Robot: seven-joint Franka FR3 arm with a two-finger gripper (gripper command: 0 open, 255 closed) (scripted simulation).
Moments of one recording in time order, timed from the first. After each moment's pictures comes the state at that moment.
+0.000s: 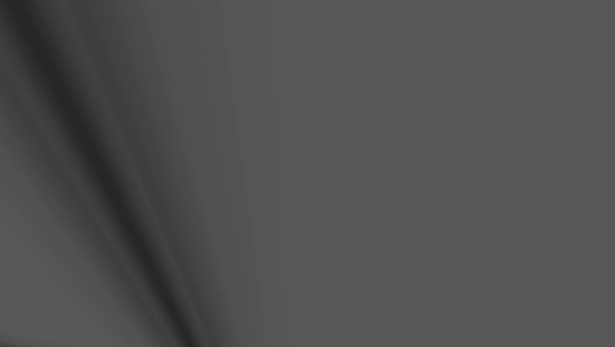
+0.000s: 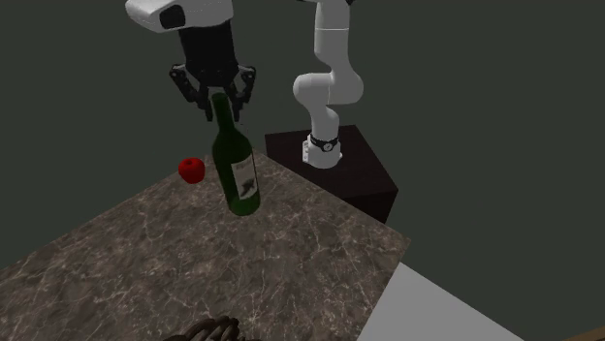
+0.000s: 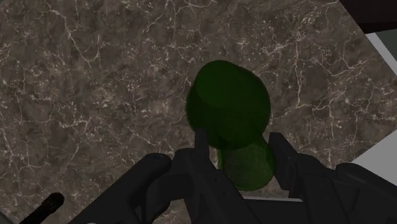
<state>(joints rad) -0.21 -0.14 -0.41 -1.69 -0.15 1.51 -0.51</state>
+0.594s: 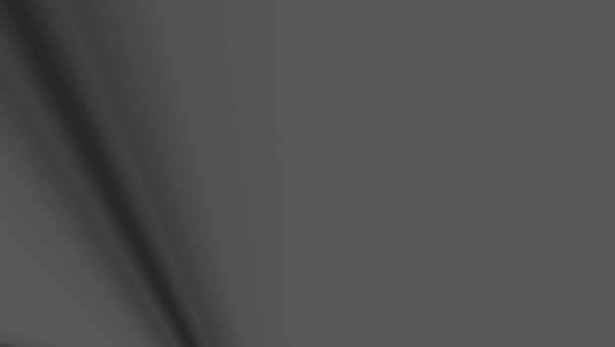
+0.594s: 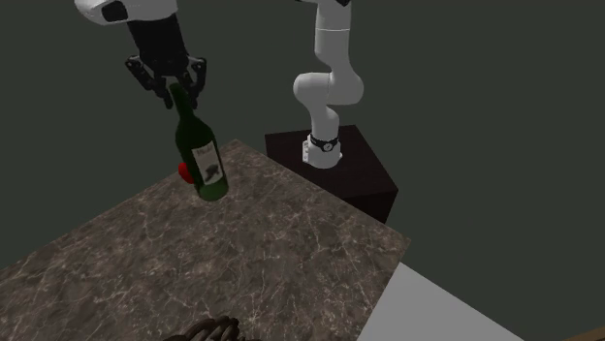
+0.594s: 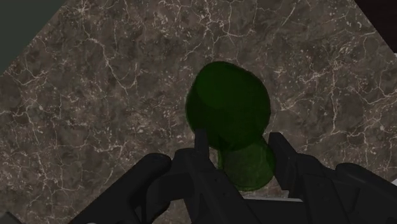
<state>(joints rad) -0.31 -0.11 -0.54 -1.66 -0.17 1.54 -0.73</state>
